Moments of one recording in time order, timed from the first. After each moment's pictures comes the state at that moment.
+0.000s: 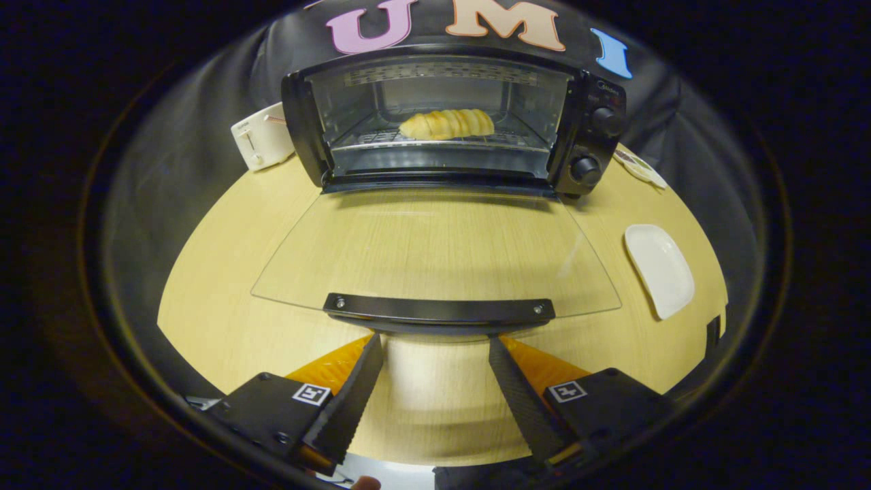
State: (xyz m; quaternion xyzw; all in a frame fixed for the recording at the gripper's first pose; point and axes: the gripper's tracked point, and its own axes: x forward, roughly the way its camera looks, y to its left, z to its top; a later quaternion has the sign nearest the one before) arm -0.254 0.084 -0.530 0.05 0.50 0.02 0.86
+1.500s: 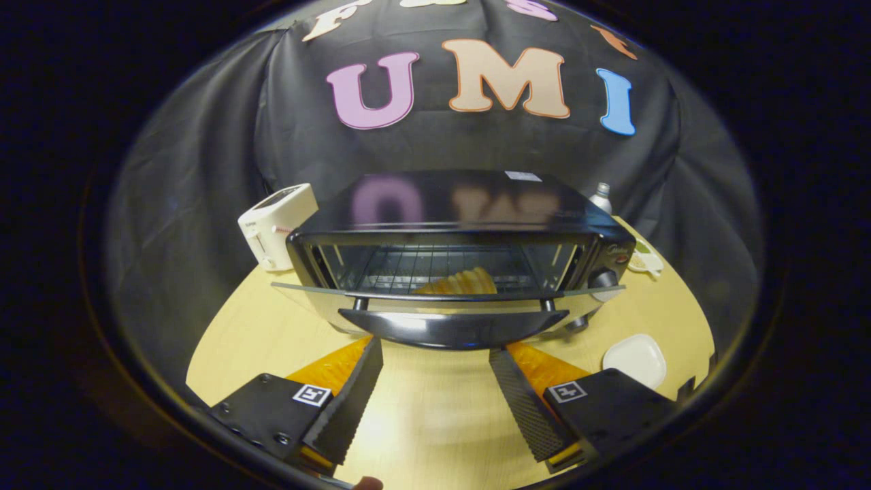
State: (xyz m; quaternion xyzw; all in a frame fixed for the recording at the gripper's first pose) arm -0.115 0.080 -0.408 0.08 0.35 0.02 0.93
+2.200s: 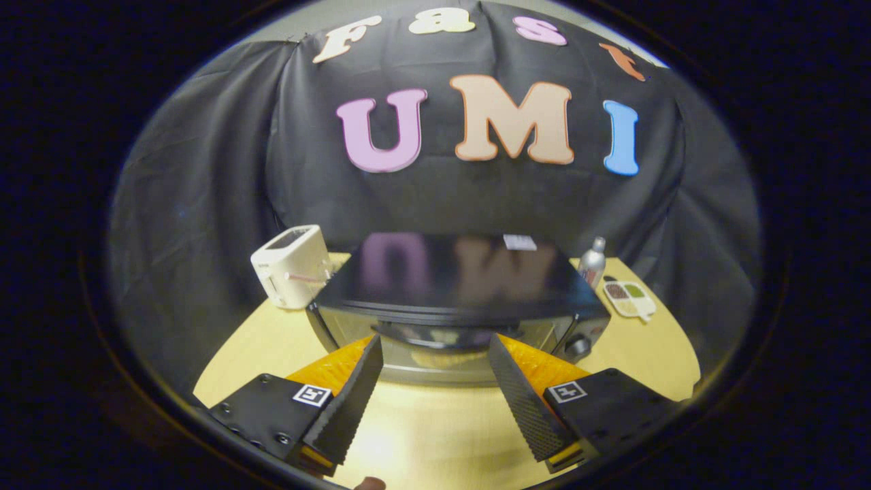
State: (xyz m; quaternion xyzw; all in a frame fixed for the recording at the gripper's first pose) arm -0.071 0.057 -0.295 0.06 0.26 0.02 0.96
